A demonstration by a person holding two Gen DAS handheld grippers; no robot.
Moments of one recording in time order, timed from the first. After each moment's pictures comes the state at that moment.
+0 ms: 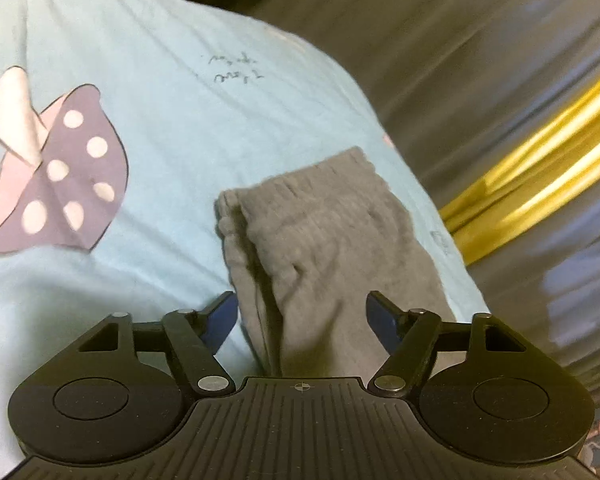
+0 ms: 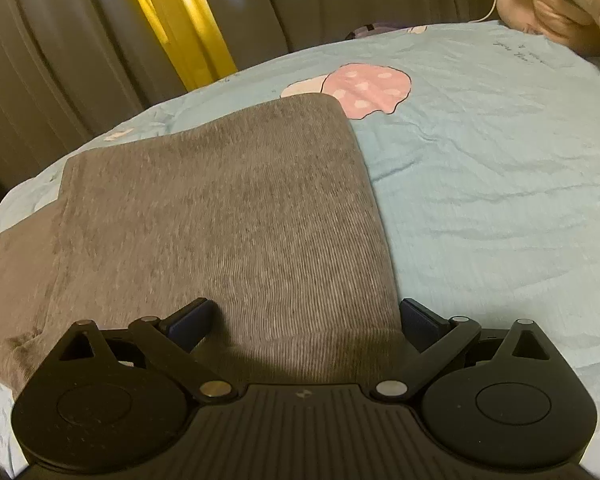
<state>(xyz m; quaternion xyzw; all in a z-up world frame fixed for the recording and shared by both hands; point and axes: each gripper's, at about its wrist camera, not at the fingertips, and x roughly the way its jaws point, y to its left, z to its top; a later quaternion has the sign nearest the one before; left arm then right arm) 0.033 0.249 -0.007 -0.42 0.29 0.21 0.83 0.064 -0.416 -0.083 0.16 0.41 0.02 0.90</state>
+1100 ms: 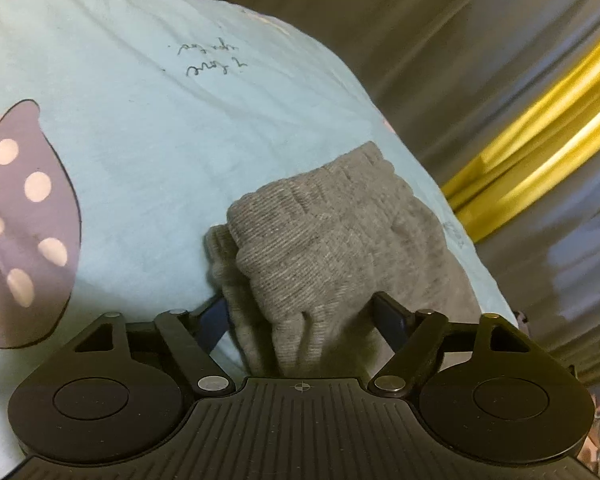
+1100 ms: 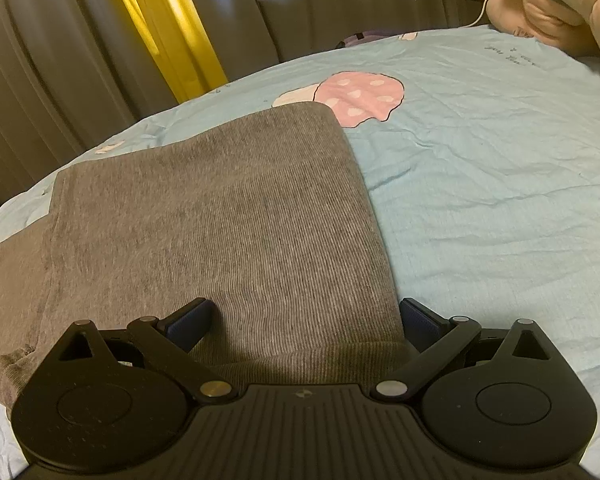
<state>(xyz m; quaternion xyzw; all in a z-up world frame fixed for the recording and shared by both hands) 0.065 0.273 -0.038 -0.39 0.31 0.18 0.85 0.066 -0.415 -0.083 0.17 0.40 0.00 0.90</state>
